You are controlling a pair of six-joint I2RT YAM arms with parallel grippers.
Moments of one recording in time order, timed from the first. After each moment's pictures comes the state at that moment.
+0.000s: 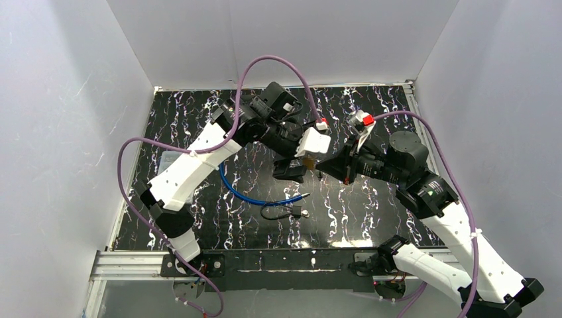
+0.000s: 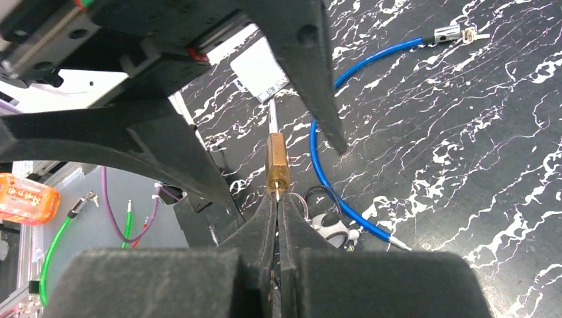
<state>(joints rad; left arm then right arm) -0.89 1.71 2.11 -1.37 0.66 0.87 0.64 0.81 1.04 -0.43 -0.52 0.31</state>
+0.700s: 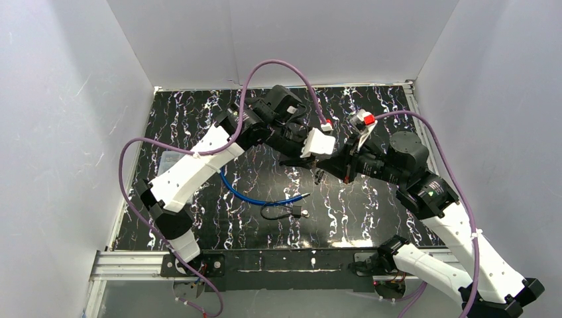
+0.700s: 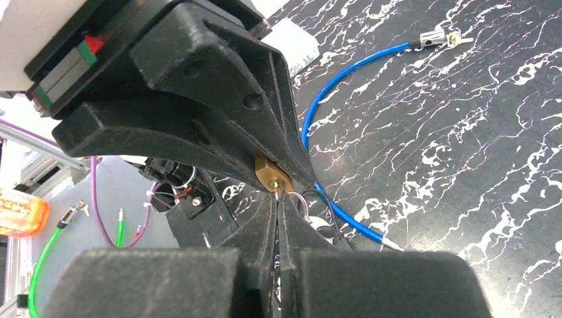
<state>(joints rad) -0.91 1.70 2.03 -1.23 0.61 0.82 0.65 0.80 1.05 -0.42 -0.47 0.31</state>
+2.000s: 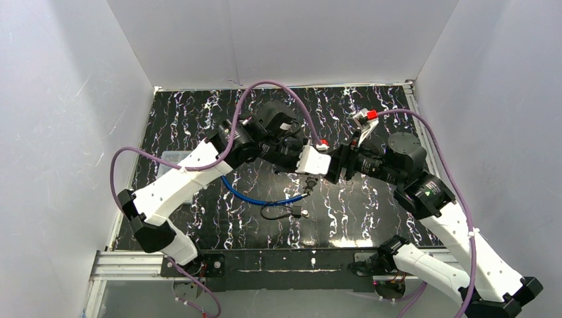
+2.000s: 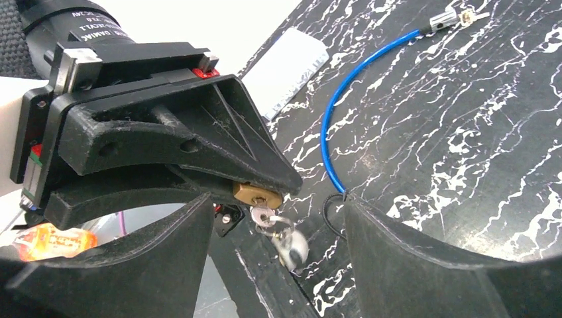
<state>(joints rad) -0.97 1.54 1.82 -1.08 0.44 0.89 0.65 0.81 1.01 -0.38 -0.44 0.48</state>
